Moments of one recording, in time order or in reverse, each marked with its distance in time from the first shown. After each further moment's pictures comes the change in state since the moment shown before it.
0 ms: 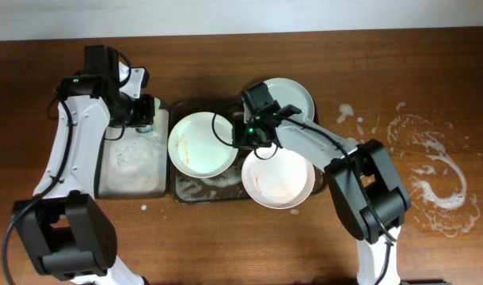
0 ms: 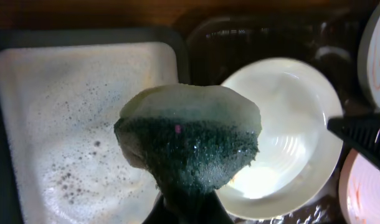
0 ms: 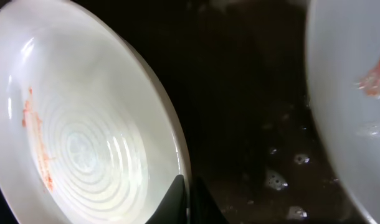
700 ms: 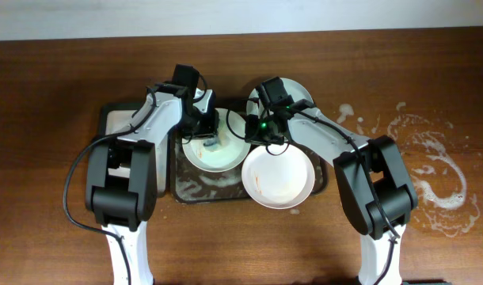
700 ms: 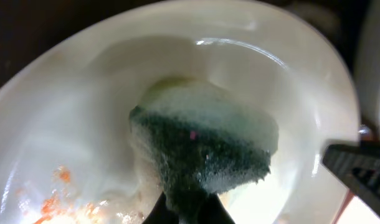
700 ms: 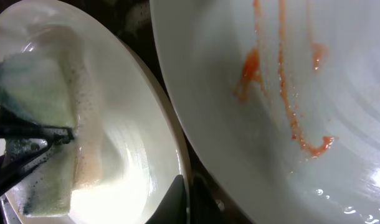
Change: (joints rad) left arm -0.279 0.358 0.002 0.207 0.145 -0.216; right arm -0.072 0.000 -0.003 -0.047 0.000 0.019
